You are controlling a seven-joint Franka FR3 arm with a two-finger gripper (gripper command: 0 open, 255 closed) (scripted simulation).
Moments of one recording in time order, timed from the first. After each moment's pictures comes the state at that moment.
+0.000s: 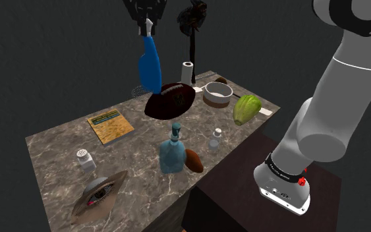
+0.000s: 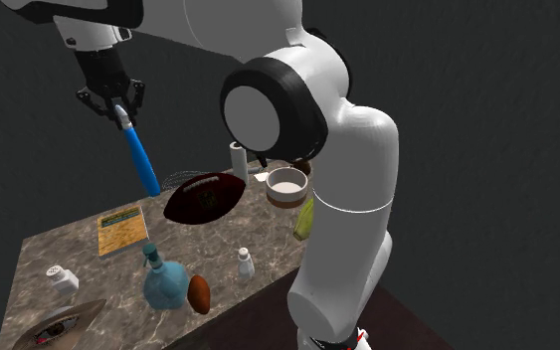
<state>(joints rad) 0.17 0.11 0.21 -1.37 -0.02 1.48 0.39</state>
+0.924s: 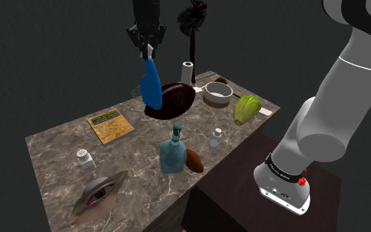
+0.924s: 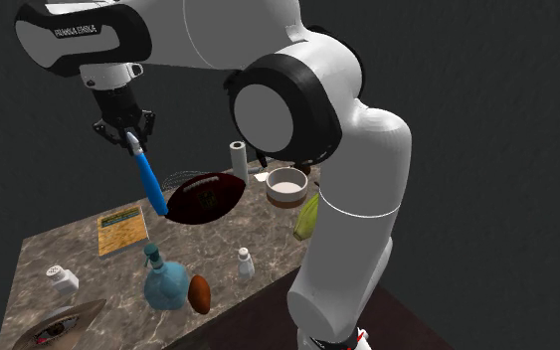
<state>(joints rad) 0.16 0.06 0.20 -1.63 -0.01 1.69 0.38</state>
